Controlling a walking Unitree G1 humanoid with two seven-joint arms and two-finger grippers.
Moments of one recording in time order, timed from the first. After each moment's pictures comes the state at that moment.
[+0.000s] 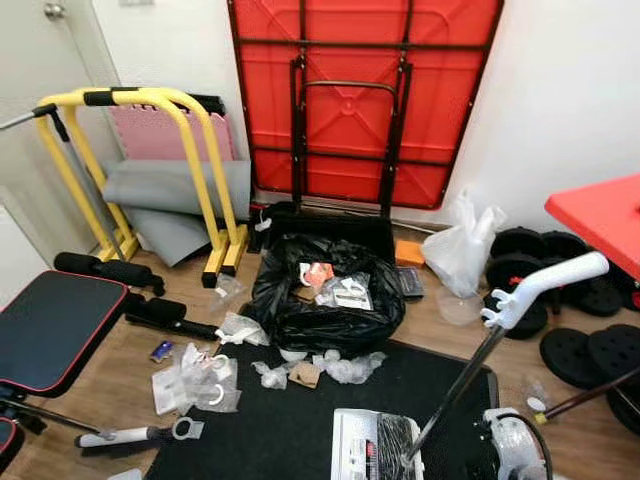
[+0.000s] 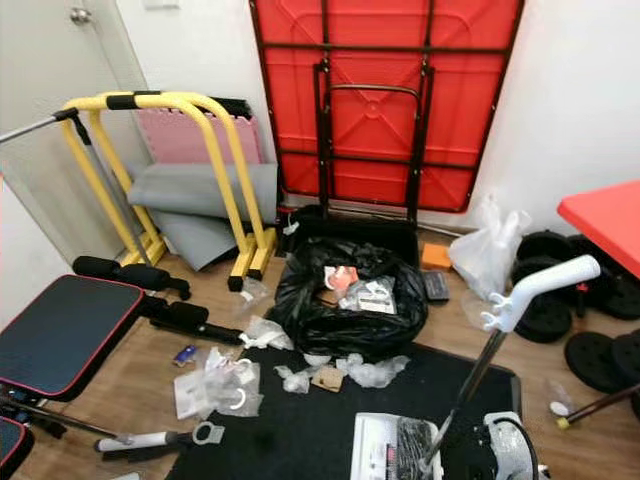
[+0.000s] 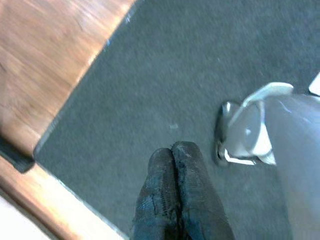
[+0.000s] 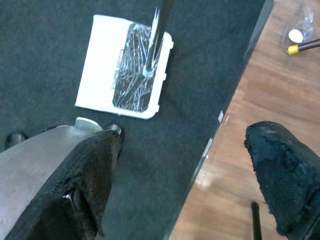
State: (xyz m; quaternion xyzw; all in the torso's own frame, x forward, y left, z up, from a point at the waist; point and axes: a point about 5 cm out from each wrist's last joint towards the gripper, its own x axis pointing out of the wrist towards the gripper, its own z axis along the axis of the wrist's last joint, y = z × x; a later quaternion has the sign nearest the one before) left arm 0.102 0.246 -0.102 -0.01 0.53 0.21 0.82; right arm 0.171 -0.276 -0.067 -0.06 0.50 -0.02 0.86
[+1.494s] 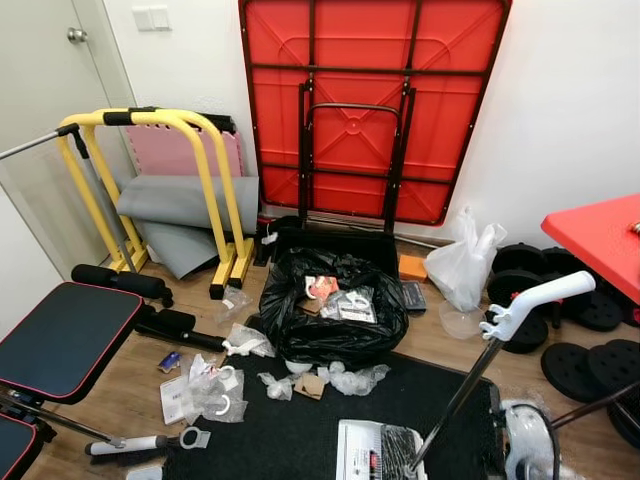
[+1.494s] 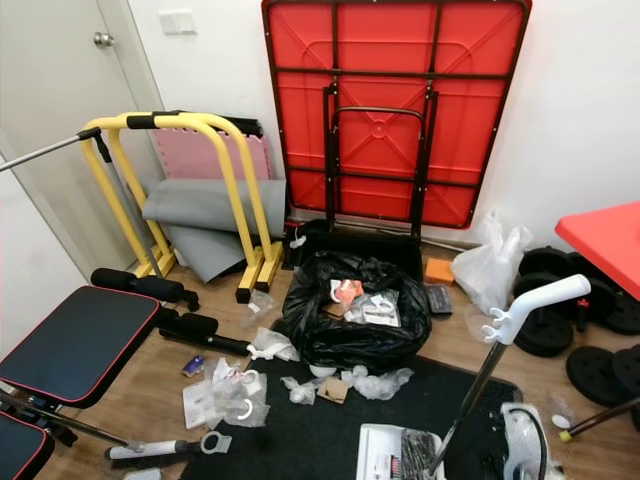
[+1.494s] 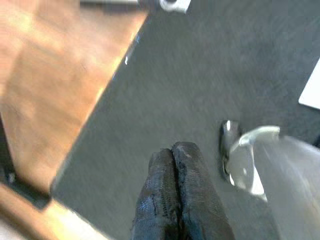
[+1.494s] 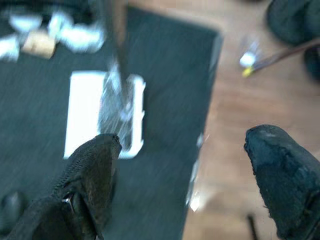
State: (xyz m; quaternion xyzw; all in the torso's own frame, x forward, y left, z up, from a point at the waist) left arm 0.142 0.270 -0.082 0.04 0.50 0.16 0.85; right arm 0.218 -0.304 -0.030 -0.04 0.43 -0.12 0.89
